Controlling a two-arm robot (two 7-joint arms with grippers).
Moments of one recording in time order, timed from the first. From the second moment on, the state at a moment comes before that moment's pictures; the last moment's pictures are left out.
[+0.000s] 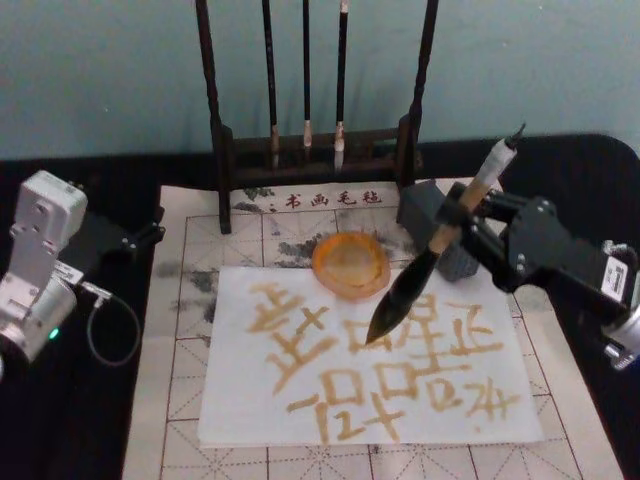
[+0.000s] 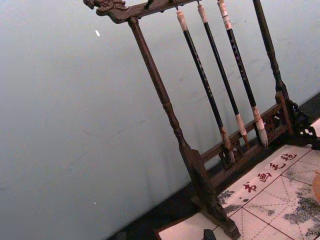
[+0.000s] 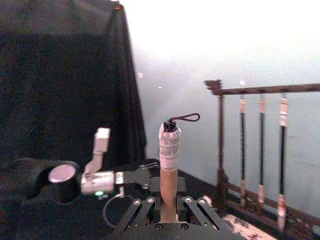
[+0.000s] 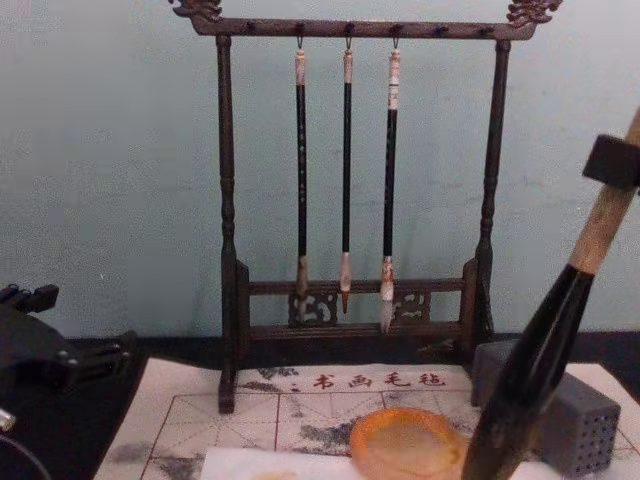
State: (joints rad) left arm -0.20 0.60 0.45 -1.41 -0.25 -0.12 0.03; right arm -0.02 0.69 -0.27 -1.80 0.85 -0.15 0.70
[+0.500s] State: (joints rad) left arm -0.20 0.60 0.45 -1.41 -0.25 -0.12 0.03; right arm 0.06 0.61 -0.29 -1.69 0.95 -0.06 0.62
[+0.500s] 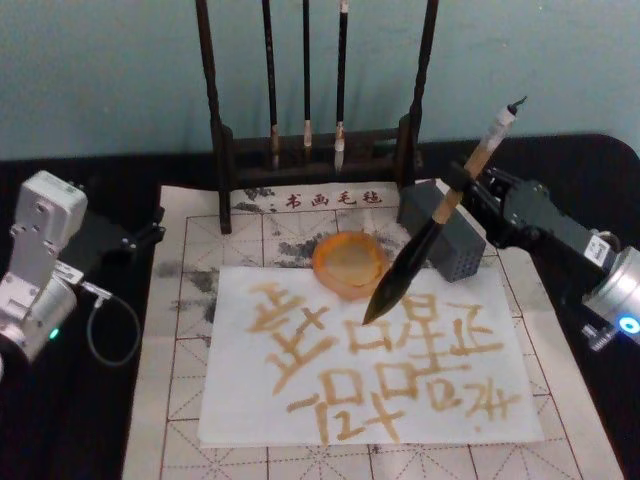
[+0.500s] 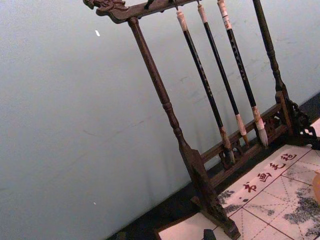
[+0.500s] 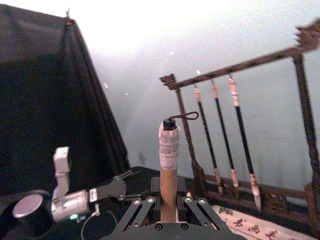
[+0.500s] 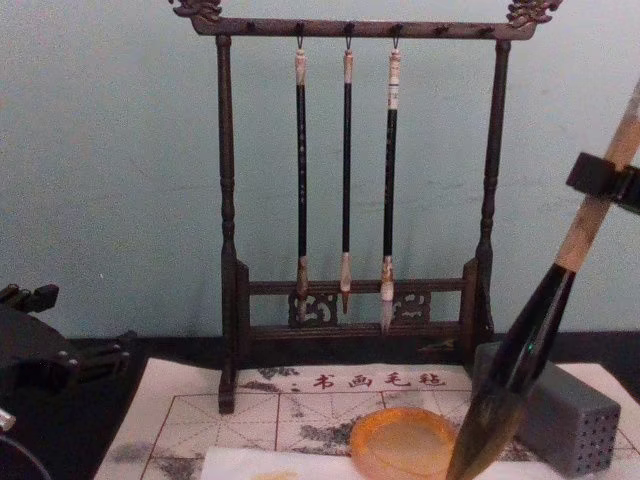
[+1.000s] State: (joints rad) left arm -0.20 0.60 0.45 -1.41 -0.25 -0.12 0.03; right arm 0.16 0.54 -0.33 -1.57 1.07 0.07 0.46
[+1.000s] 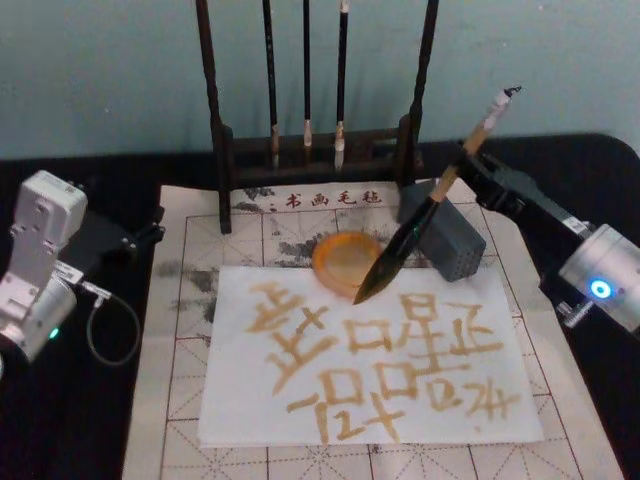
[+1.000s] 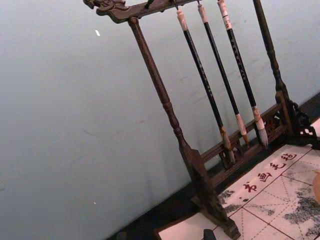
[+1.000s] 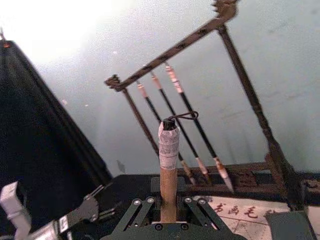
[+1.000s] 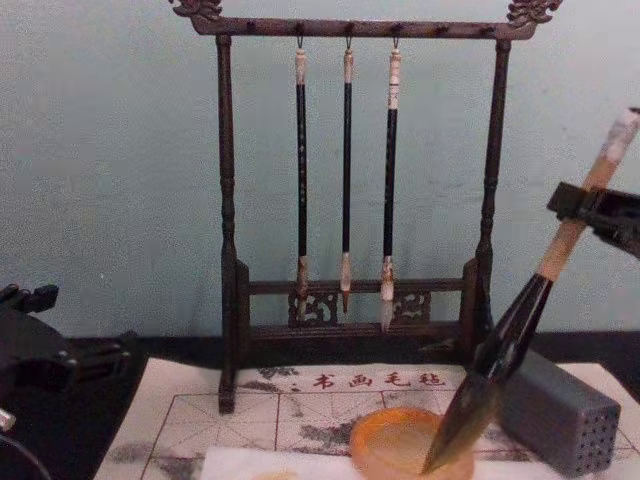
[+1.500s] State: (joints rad) left arm -0.20 0.60 0.45 -1.41 -0.25 -0.12 0.03; right arm 0.24 0.48 -0.36 -1.48 1.14 0.10 0.35
